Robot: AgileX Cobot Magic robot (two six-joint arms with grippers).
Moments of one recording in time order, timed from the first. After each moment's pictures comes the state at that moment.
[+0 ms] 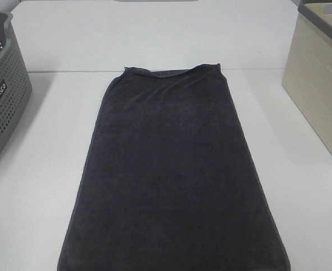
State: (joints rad) left arm 0.01 0.00 -0.52 -0.02 1.09 -0.02; right arm 0.03 0.00 -0.46 0.10 1.11 -0.09
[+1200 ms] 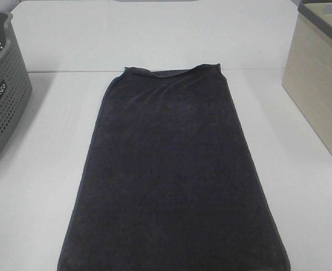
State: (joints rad) left arm 0.01 0.00 -0.52 -0.02 1.08 -0.02; right arm 0.03 0.00 -0.46 0.10 1.11 -0.09
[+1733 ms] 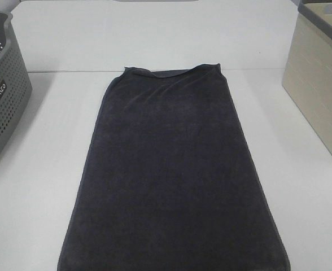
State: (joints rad) left arm 0.01 0.00 -0.52 -0.02 1.08 -0.02; right arm 0.03 0.00 -0.46 0.10 1.11 -0.09
